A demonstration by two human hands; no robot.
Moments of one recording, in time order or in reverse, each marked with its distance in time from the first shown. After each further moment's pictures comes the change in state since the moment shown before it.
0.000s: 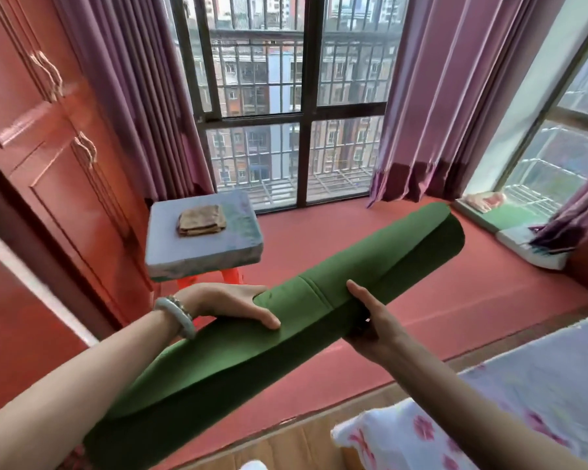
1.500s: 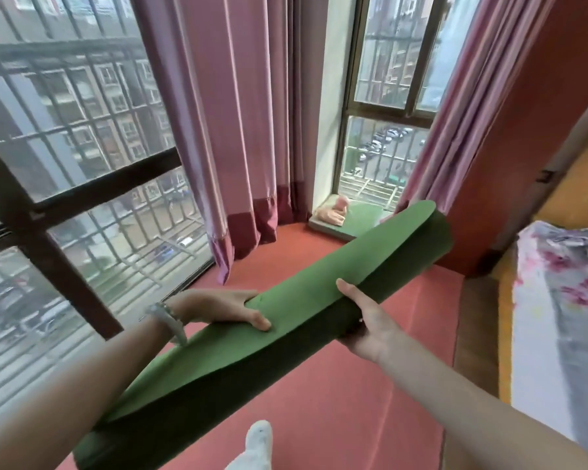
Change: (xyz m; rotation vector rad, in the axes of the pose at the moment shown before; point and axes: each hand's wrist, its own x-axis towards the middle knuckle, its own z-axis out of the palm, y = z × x) left_hand 0.843 0.422 -0.486 0.335 -0.569 0.212; right_hand 0.620 -0.634 -0.013 0.355 0.470 -0.371
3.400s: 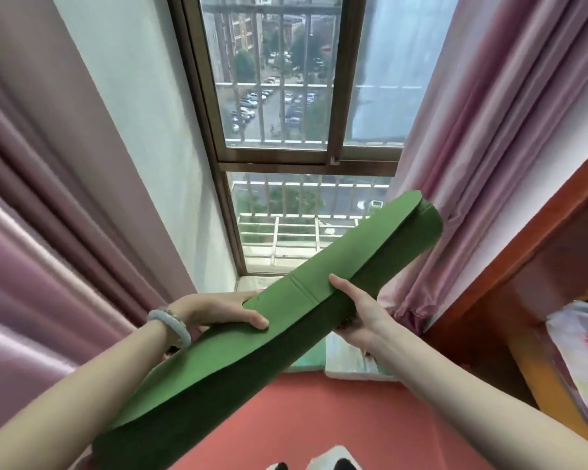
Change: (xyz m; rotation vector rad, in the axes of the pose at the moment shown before) left_hand 0.899 0.389 -0.810 0.254 -0.403 0.055; right_hand 0.918 -0.697 0.189 0.269 0.347 -0.148
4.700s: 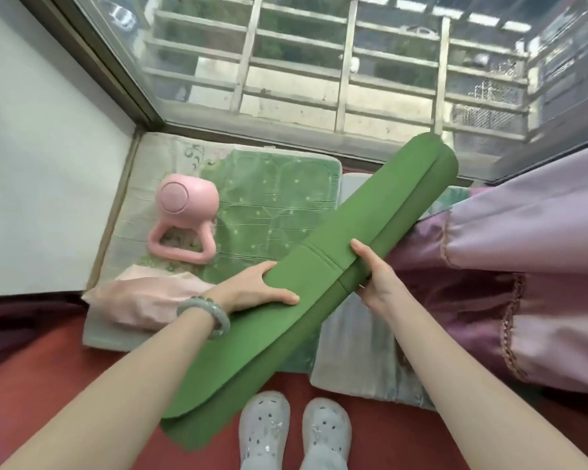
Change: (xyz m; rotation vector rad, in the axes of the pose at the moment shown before) left_hand 0.749 -0.362 -0.087 -0.295 0.170 -0.299; right_hand 0.809 0.115 -0.239 -0.295 0.237 0.181
